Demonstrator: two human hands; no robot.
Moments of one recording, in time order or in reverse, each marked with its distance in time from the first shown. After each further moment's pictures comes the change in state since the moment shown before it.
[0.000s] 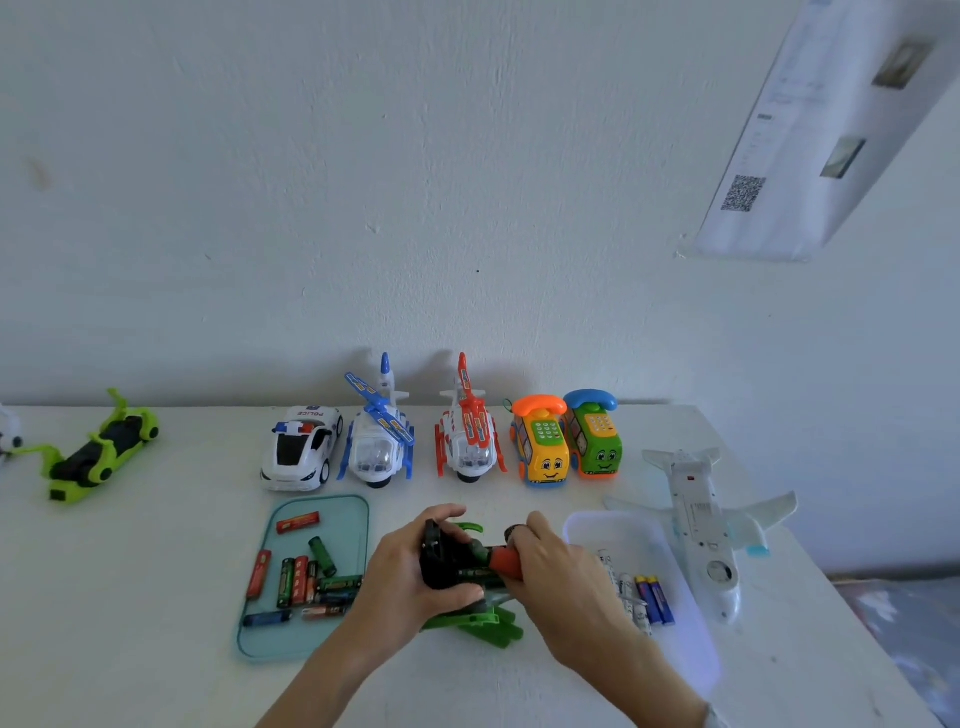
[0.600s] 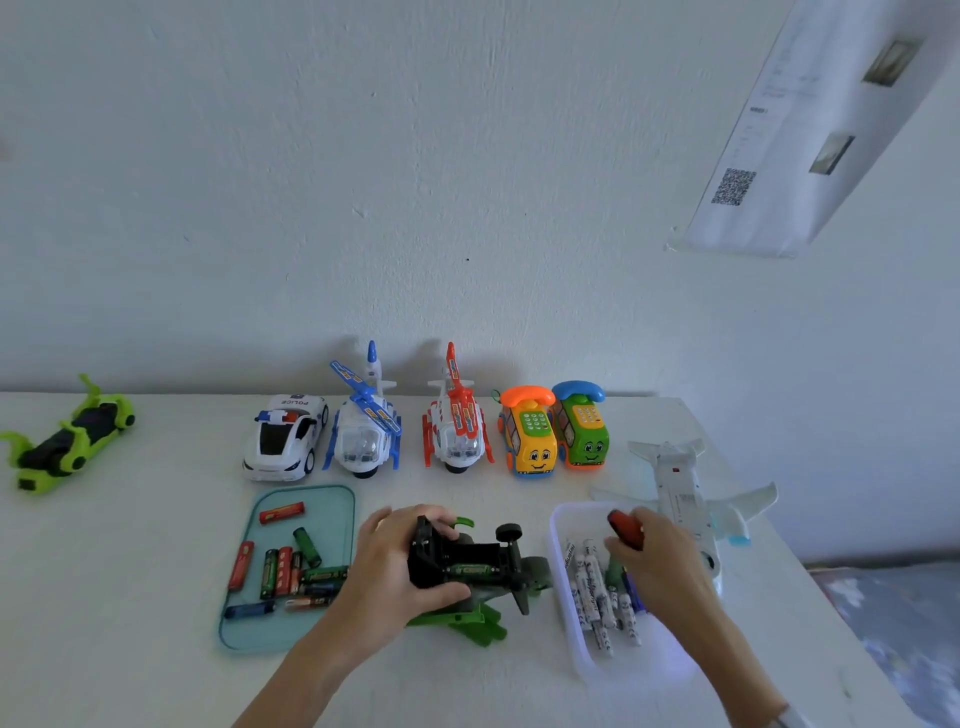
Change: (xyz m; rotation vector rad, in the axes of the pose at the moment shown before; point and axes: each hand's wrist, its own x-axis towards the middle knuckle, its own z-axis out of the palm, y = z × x) left_hand -0.001 -0.011 0.002 0.123 0.059 0.100; right_hand -0.011 0.097 0.002 0.377 0.181 0.529
